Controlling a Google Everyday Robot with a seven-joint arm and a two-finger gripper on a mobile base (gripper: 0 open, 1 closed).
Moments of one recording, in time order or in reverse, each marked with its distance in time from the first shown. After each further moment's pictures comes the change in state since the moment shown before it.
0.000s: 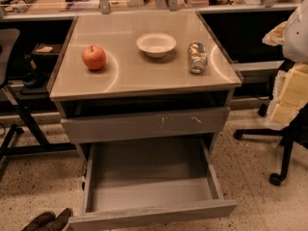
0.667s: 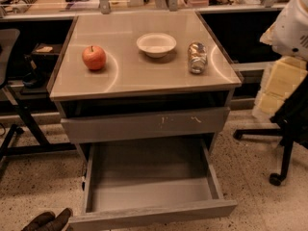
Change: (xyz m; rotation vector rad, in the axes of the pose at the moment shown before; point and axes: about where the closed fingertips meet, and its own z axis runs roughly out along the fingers) arm -0.004 -0.017 0.011 -0.014 0.022 0.086
